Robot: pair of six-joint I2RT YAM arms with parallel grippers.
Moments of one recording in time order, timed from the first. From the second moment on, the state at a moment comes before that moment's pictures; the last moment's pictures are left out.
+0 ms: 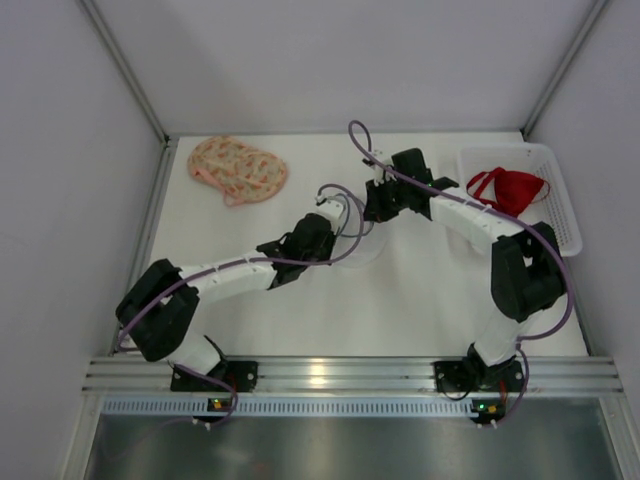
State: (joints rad) left arm -0.82 1.53 0.84 0.06 -0.25 -0.21; right arm 0.45 1.73 1.27 -0.36 -0.41 0.03
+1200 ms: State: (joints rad) left arm -0.34 1.12 0.74 -0.18 -0.11 -0.79; right arm 0.46 1.64 1.16 -0.25 -0.36 0.07
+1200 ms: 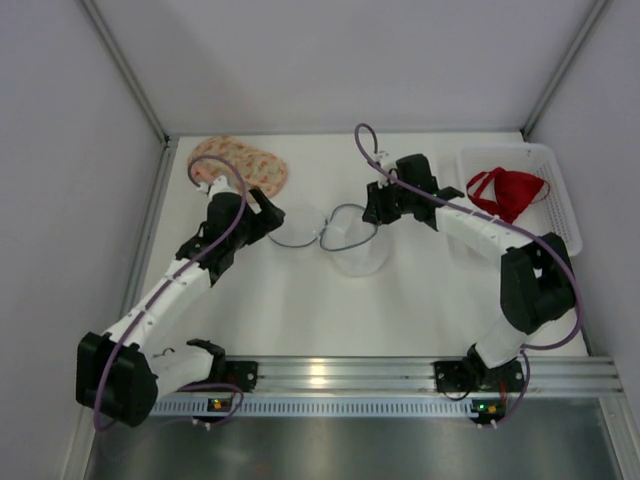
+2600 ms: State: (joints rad) left arm -0.65 1.63 0.98 -0.15 -0.18 -0.71; right arm 0.51 1.53 1.29 -0.46 -0.11 0.14
